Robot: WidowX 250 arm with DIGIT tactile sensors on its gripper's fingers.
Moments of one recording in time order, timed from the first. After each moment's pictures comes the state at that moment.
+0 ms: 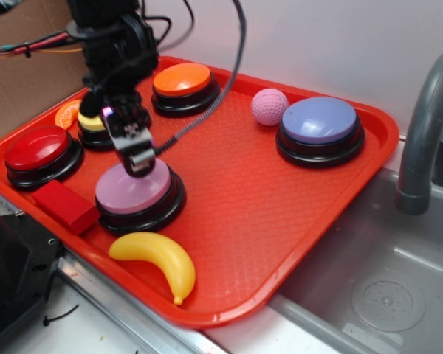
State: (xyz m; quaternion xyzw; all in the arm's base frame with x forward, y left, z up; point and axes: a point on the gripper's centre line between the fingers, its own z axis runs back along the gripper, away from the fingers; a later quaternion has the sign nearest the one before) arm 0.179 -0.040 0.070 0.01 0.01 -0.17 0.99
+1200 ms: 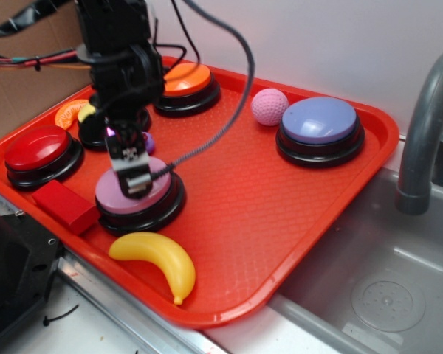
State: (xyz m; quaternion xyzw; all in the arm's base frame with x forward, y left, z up) arm 0.172 -0.042 0.076 0.01 0.01 -0.18 0.98
